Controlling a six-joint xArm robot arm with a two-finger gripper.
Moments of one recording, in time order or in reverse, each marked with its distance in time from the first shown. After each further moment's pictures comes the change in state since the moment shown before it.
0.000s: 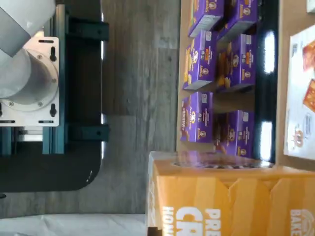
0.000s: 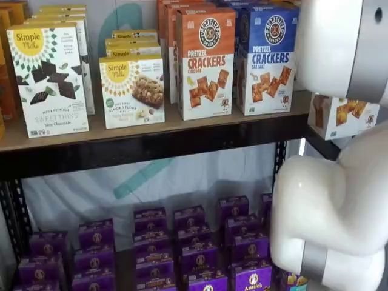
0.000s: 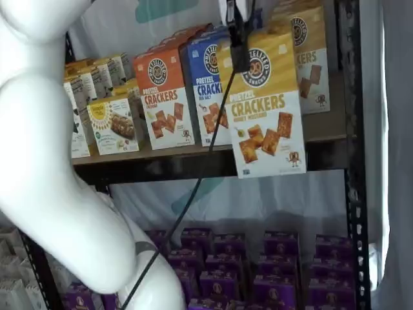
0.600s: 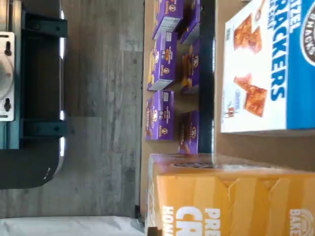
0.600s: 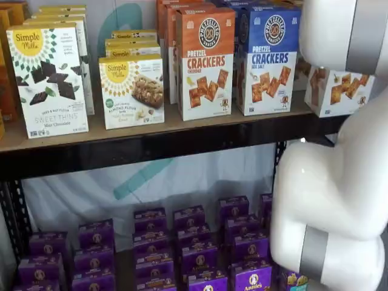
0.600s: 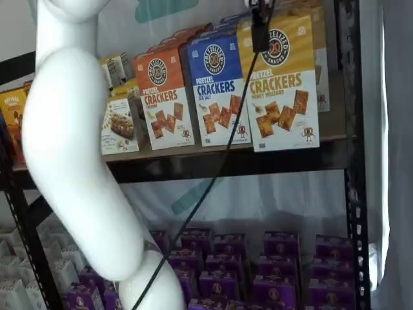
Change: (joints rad) arm -0.049 0.179 -0.181 0.085 -0.029 -0.013
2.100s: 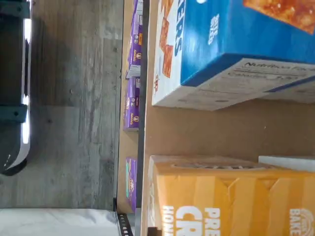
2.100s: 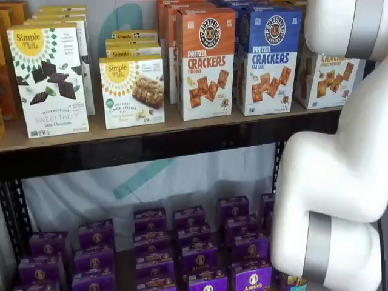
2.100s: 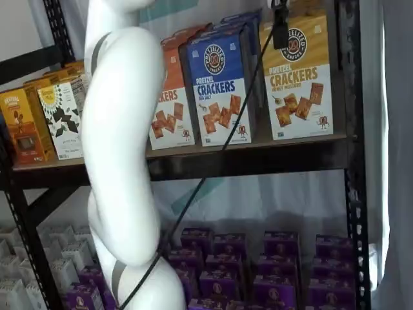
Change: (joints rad) arm 0.122 0.304 -0.252 -0.032 -0.056 0.099
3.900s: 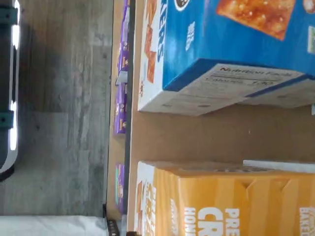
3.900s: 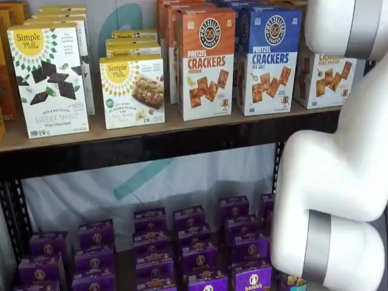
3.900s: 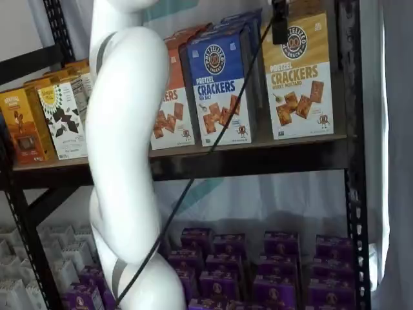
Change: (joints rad) arm -0.006 0.025 -0.035 0.034 -0.001 0.008
